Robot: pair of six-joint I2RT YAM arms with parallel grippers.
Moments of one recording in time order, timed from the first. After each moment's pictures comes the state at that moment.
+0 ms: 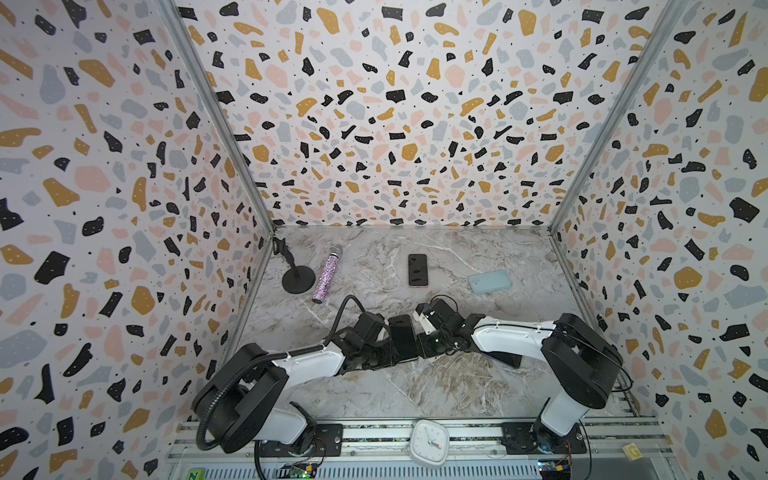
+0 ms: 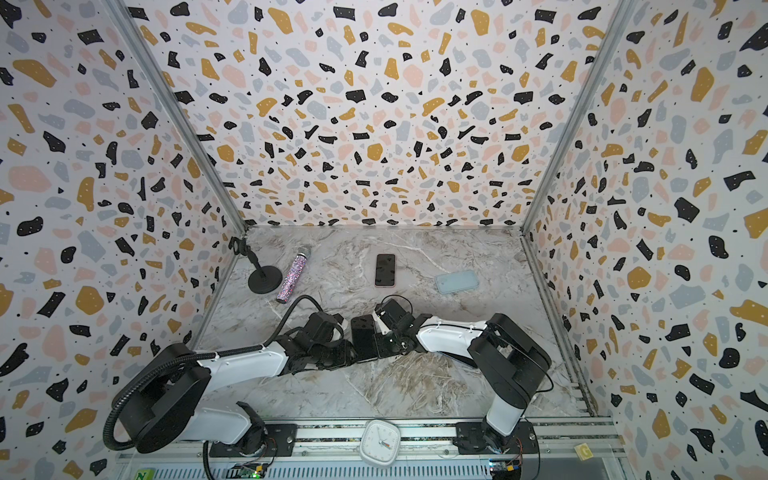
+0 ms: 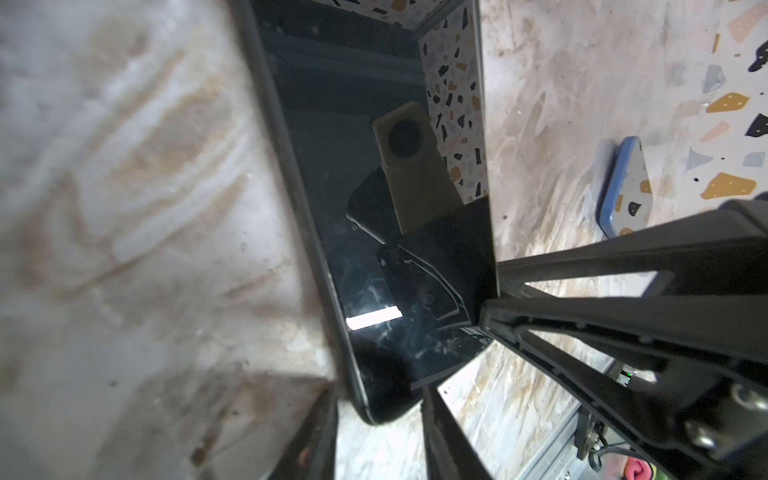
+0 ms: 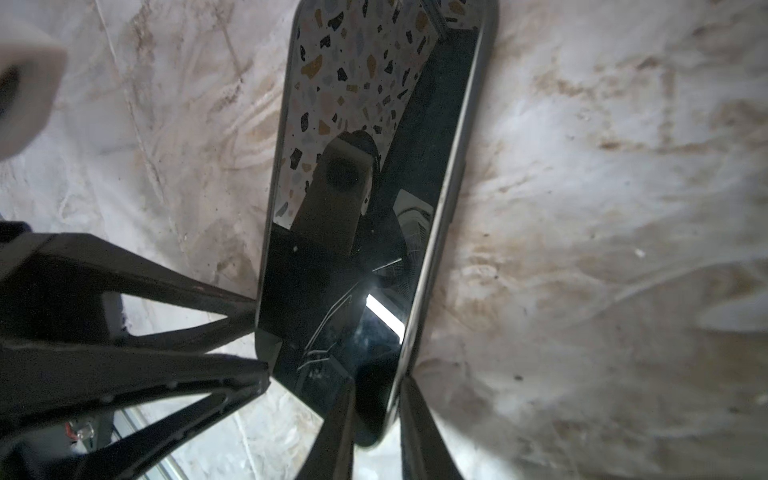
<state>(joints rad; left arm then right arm) -0.68 1.40 0.50 -0.09 0.36 -0.77 0.87 1.69 0.89 -0.24 -0.28 0.53</state>
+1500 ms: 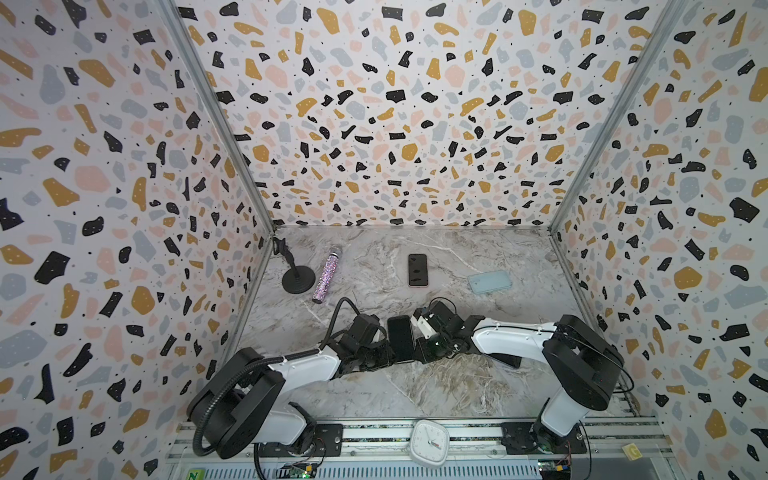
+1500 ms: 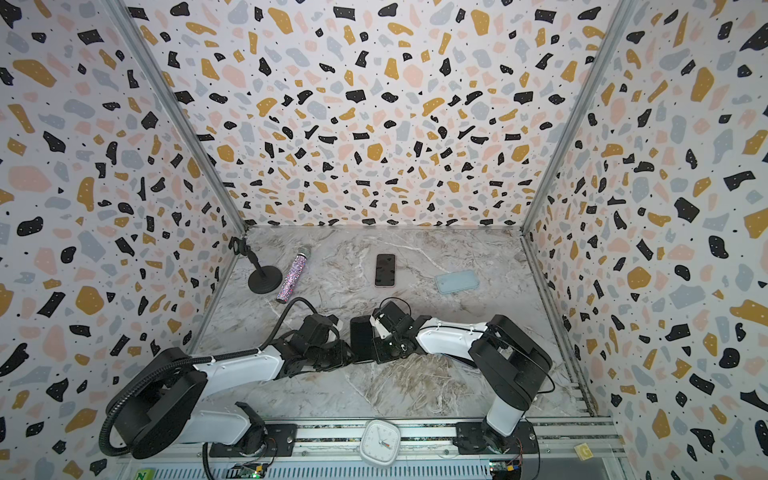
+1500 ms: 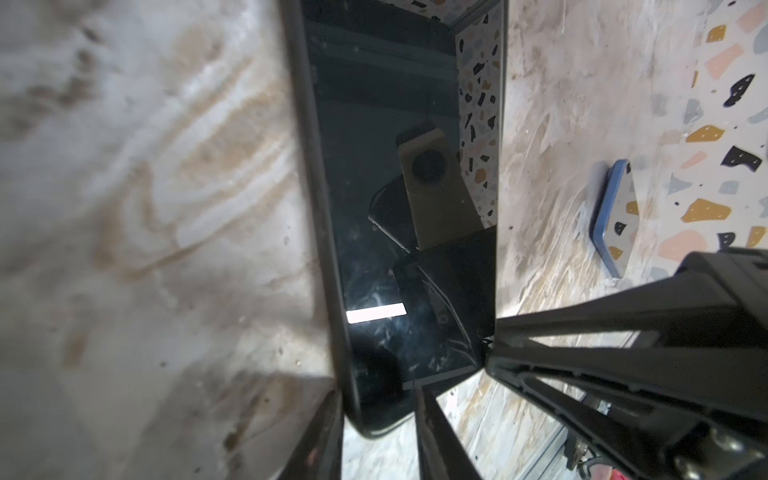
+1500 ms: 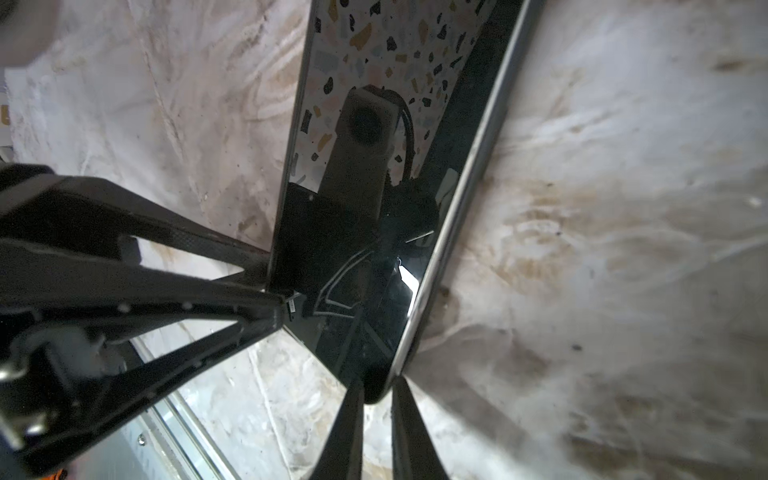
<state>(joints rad) -0.65 1.37 0.45 -0.01 0.36 -0.83 0.89 1.68 0.88 -0.26 -0.35 0.54</state>
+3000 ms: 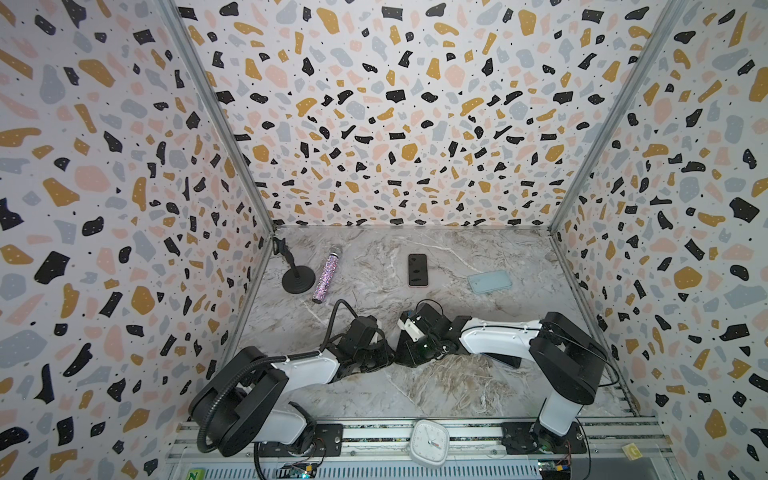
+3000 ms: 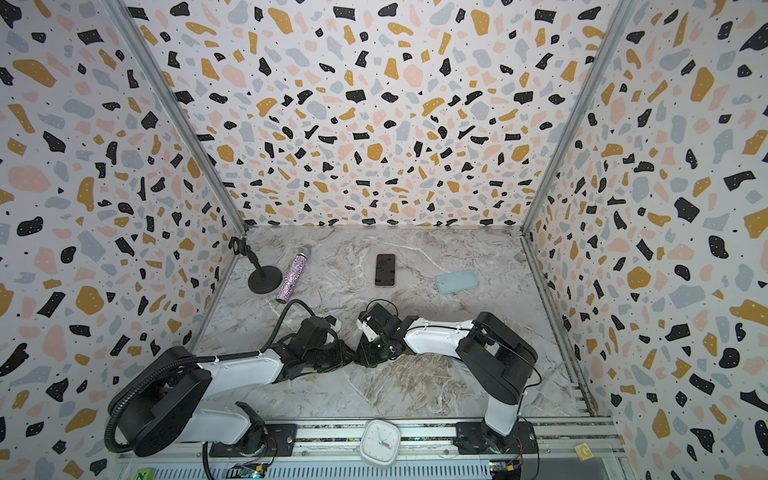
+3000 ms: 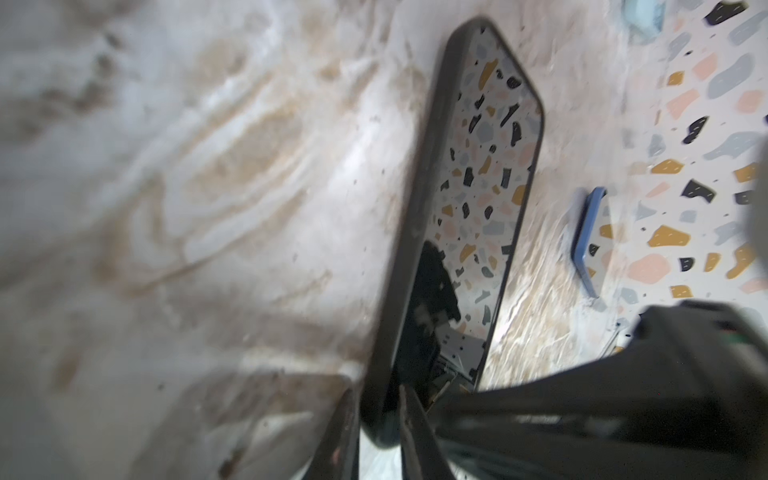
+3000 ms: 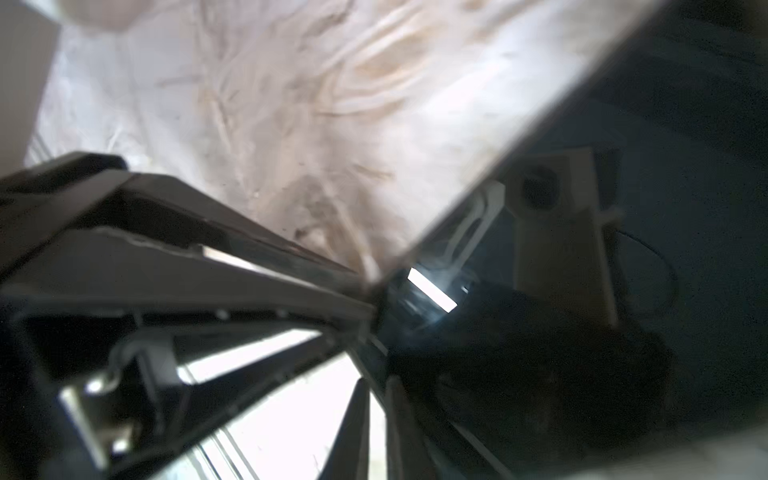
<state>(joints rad) -0.65 1.37 0.41 0.06 0.36 -0.88 0.93 1.73 0.97 -0.29 -0.34 0.52</state>
